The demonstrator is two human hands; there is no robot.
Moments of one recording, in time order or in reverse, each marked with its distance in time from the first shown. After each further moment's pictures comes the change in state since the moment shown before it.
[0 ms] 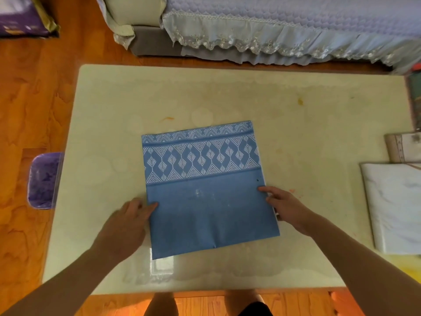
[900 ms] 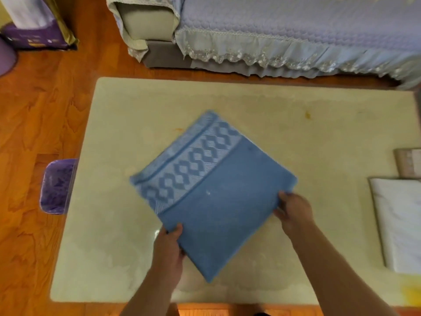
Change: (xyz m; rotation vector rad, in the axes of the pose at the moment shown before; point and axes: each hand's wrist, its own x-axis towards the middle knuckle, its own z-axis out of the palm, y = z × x) left_hand 0.012 0.125 -0.007 -2.118 0.333 -0.810; right_hand 0.008 -0.029 0.027 0.798 0.415 0.062
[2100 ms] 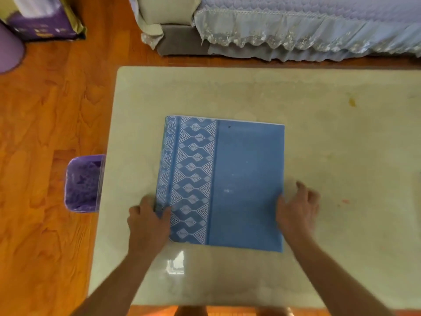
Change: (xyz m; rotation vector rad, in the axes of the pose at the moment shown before) left_hand 0.083 0.104 -0.105 1.335 0.271 0.411; right_hand -0.040 0.068 0.082 -0.953 0.209 -0.520
